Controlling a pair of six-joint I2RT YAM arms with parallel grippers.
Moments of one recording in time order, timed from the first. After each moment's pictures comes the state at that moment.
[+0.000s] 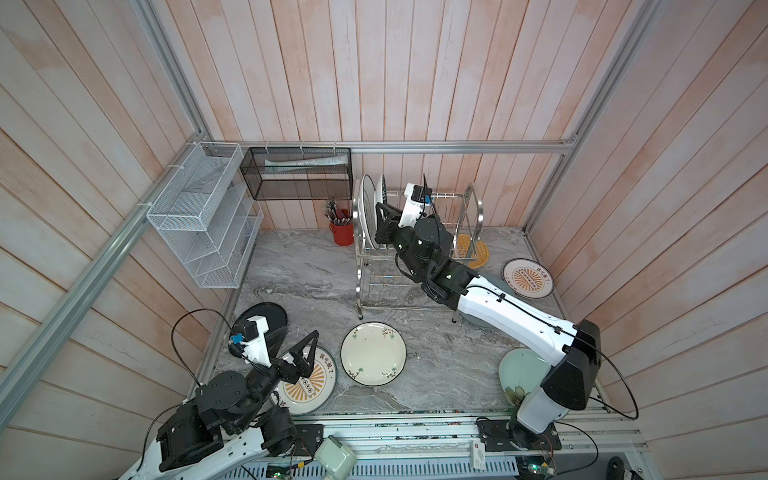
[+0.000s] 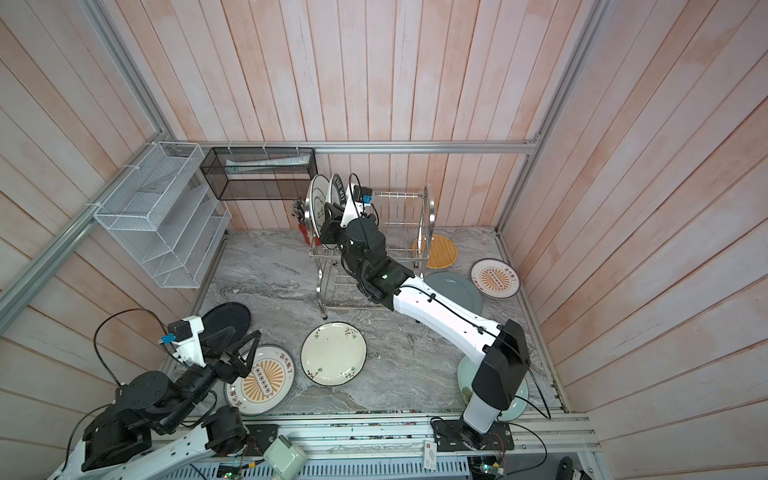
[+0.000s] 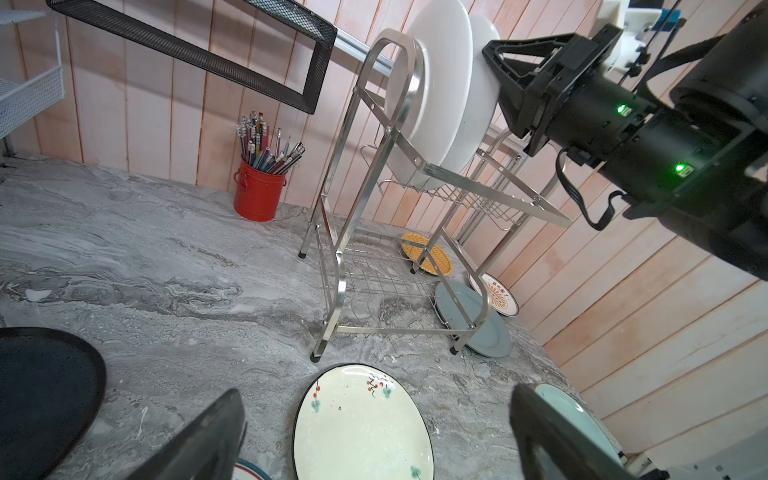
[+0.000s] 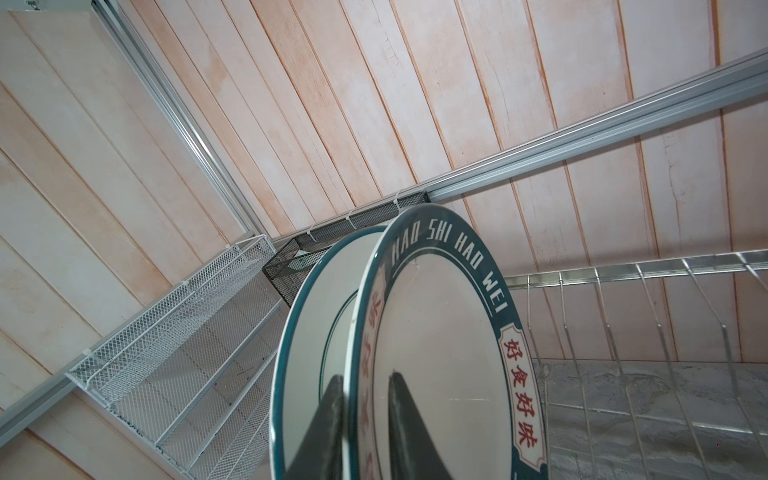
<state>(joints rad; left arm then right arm) -1.04 0.14 0.72 -0.72 -0.58 -0.51 0.90 1.67 1.61 0.18 0.39 0.47</state>
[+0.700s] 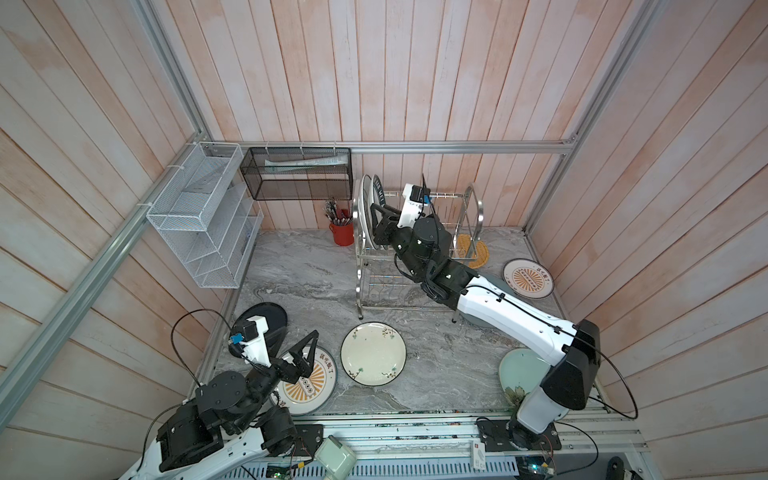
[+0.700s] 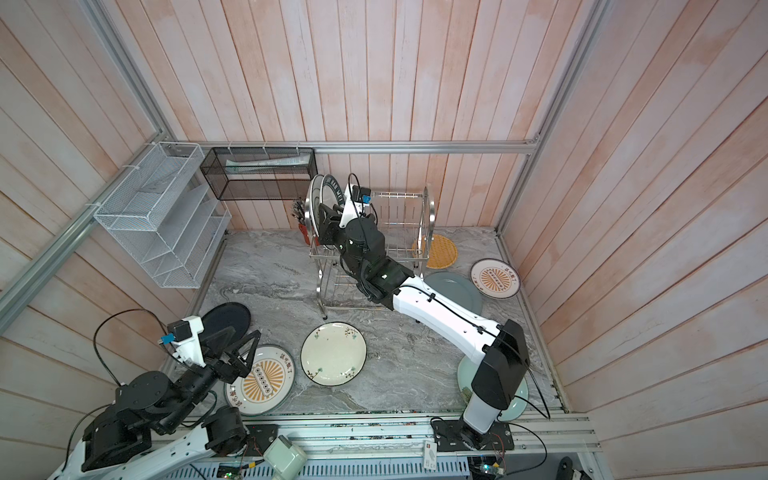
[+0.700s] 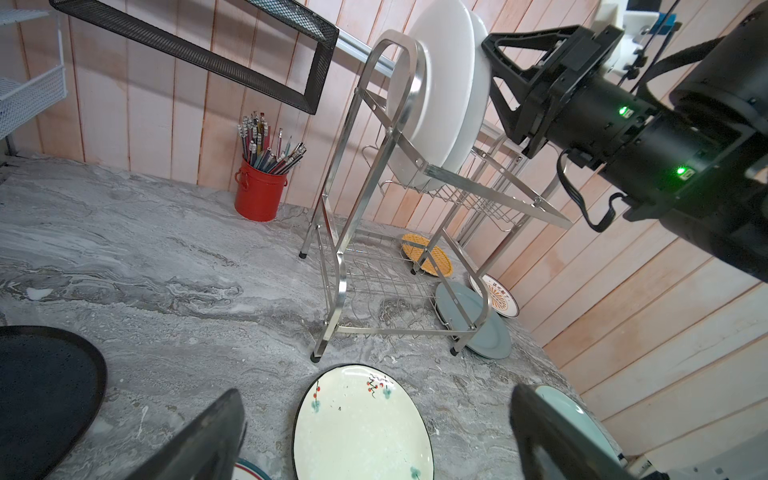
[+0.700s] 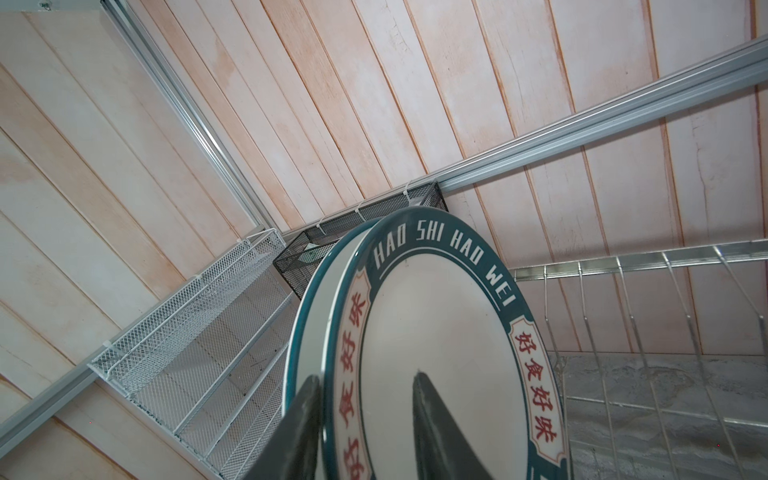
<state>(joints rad) -1.04 0.14 0.72 -0.72 -0.59 -0.52 0.90 1.68 1.61 0.18 0.36 0.50</state>
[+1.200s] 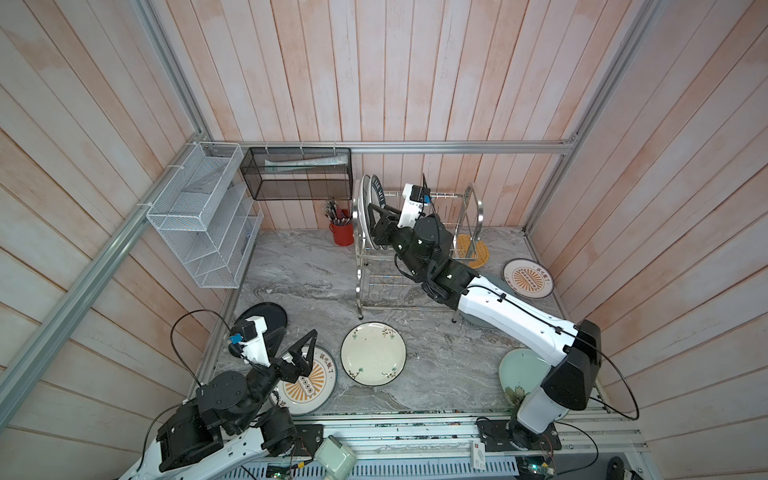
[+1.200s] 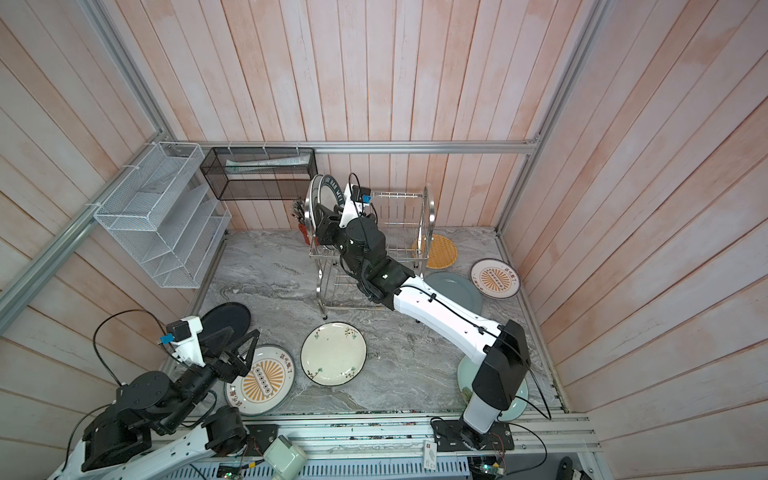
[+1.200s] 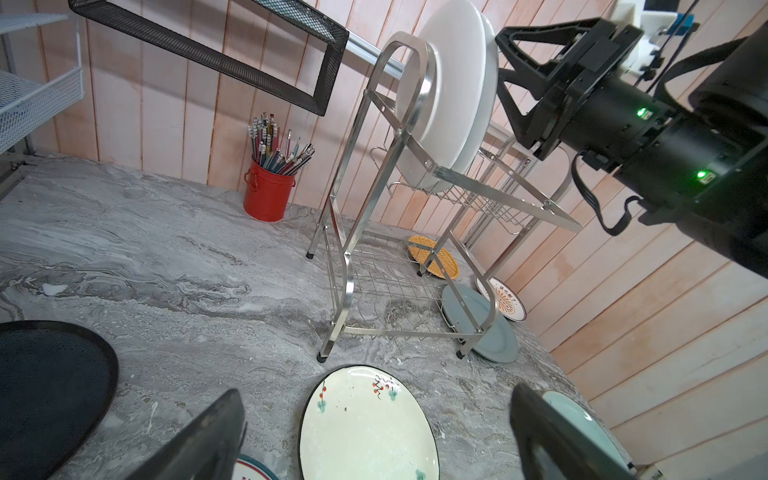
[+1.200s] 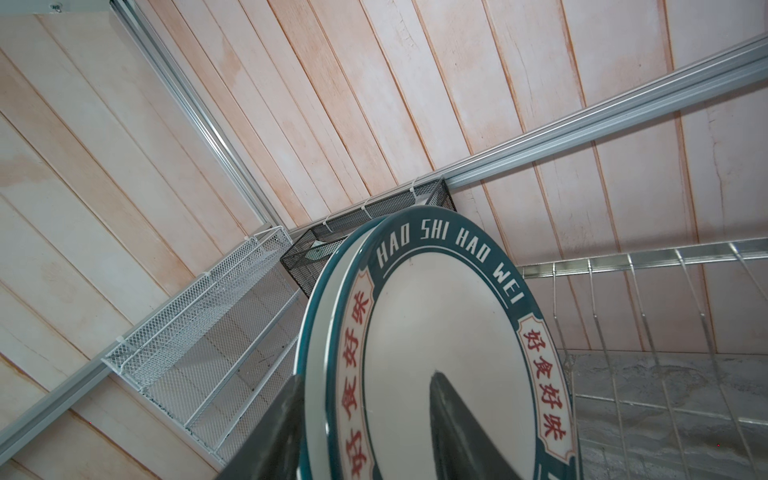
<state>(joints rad) -1.04 0.14 0.72 -0.73 -0.61 -0.53 0.90 1.66 1.61 0.16 0.34 0.50</state>
